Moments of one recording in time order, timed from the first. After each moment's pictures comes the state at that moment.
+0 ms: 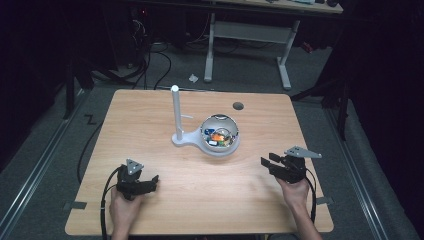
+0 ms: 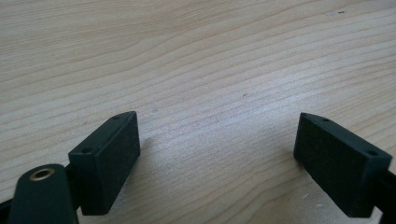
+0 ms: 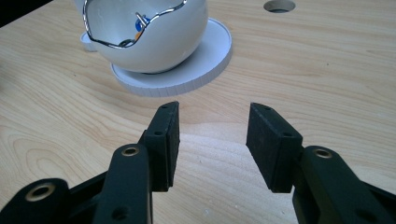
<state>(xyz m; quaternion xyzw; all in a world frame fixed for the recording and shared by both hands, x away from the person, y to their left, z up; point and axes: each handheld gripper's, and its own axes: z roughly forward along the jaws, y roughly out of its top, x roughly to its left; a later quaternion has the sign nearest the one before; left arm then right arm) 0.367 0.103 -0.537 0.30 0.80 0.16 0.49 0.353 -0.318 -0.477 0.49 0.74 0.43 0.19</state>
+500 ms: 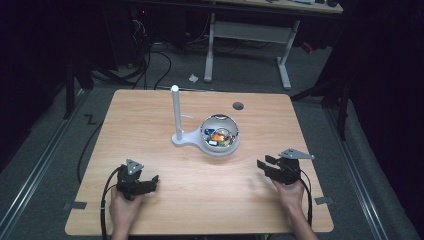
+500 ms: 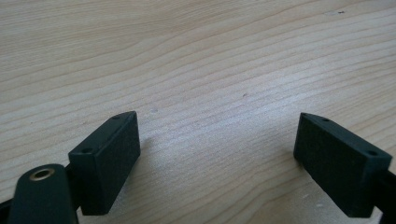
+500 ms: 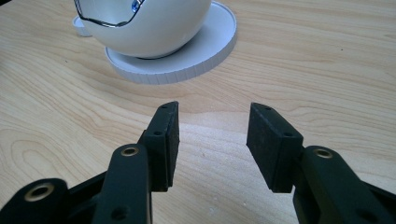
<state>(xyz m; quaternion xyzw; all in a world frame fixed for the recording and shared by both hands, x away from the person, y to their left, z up) 0.367 0.104 -0.537 0.31 0.80 0.17 0.49 0.357 -0.309 -0.492 0.49 0.74 0.42 0.19</state>
